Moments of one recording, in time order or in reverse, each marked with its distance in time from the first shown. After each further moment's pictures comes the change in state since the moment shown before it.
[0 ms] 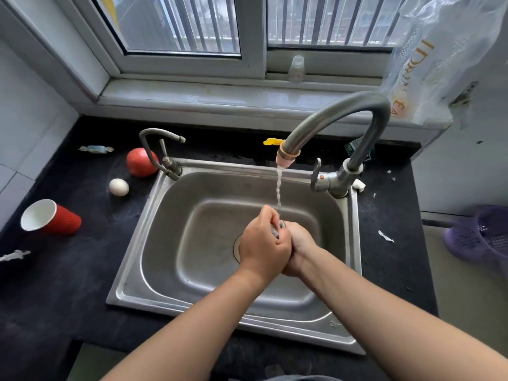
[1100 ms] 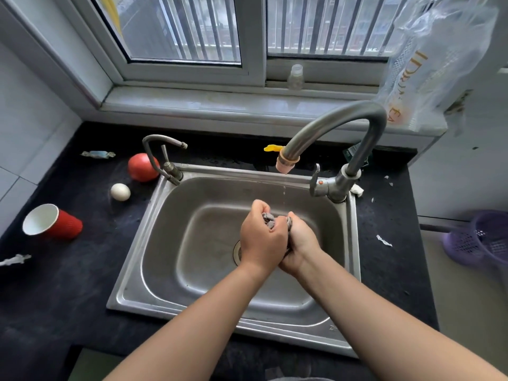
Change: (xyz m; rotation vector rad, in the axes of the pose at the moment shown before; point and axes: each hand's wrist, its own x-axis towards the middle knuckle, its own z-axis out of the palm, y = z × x) left_hand 0.016 0.007 0.000 -0.215 0.064 -0.192; right_hand -0.016 -0.009 0.009 0.265 -0.084 -0.072
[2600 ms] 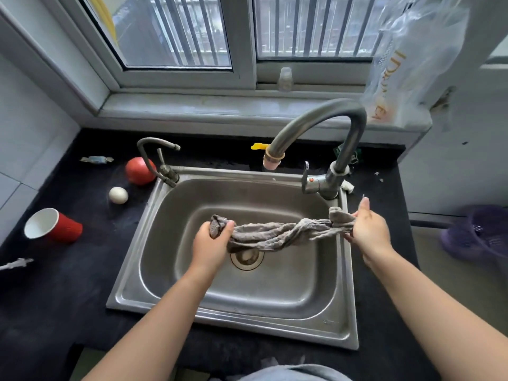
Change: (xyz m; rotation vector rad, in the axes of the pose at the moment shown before) left_hand 0.004 -0.045 -0.061 -0.024 -0.014 -0.301; right_hand 0.010 -0.086 -0.118 -0.726 0.521 -0.722
